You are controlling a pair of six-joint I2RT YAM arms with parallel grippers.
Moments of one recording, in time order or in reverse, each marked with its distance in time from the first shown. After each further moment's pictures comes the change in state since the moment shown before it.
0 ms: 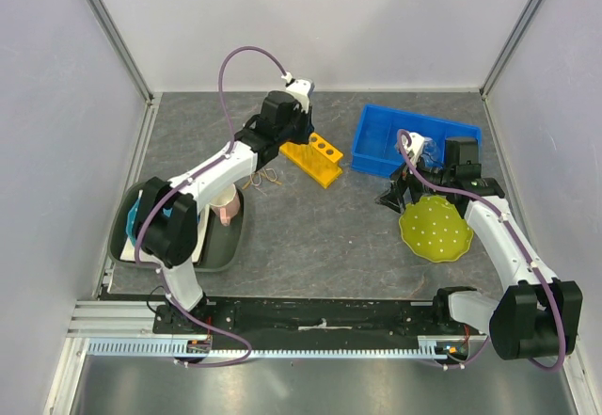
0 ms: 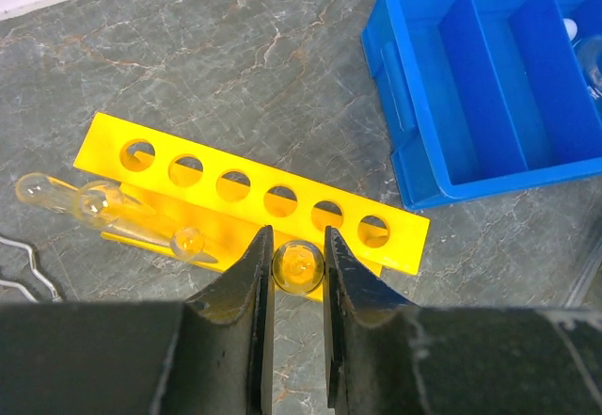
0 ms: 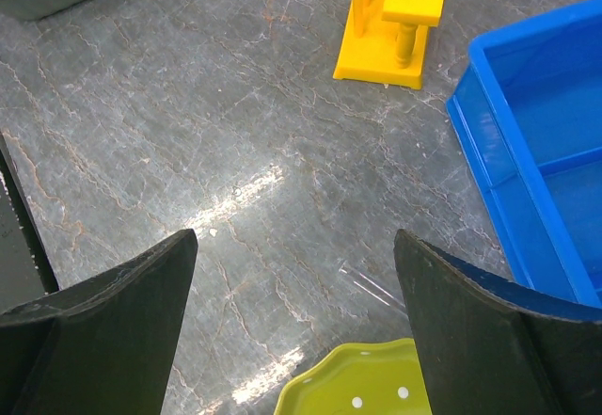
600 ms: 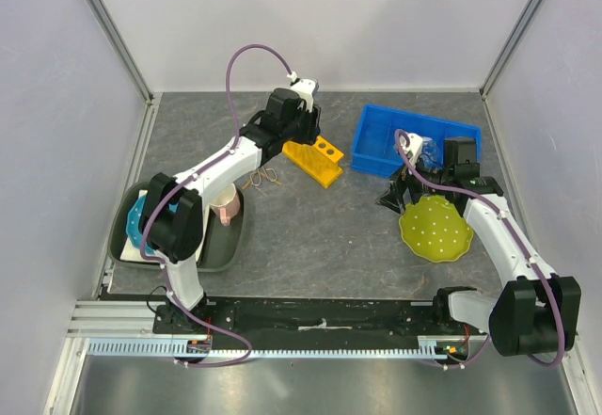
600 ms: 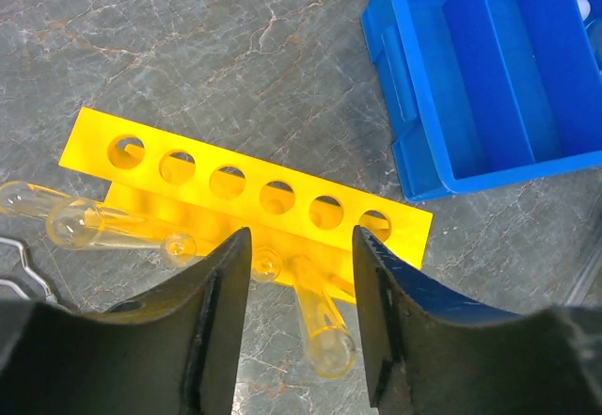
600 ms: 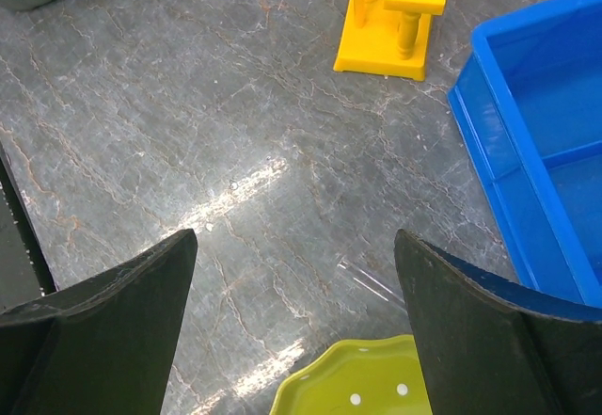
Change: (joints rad) left arm -0.005 0.058 0.069 -0.070 0.006 0.005; right arm 0.000 0.019 0.000 -0.008 0.008 -0.015
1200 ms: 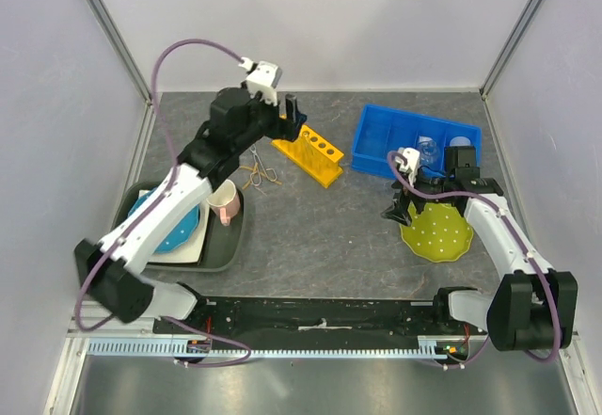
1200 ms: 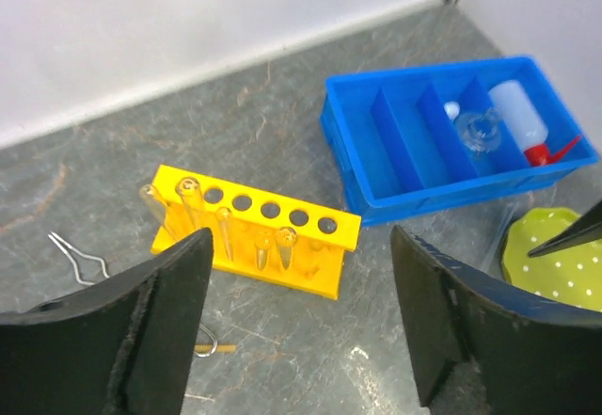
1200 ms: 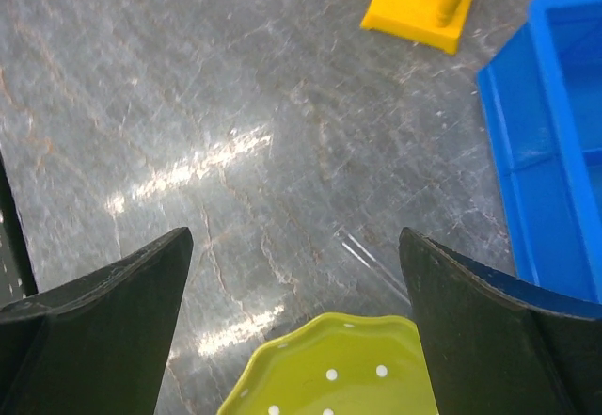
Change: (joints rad) left arm 0.006 -0.394 -0.089 -0.051 0.024 0.007; right arm -0.040 0.006 -0.042 -0.078 -0.052 -0.241
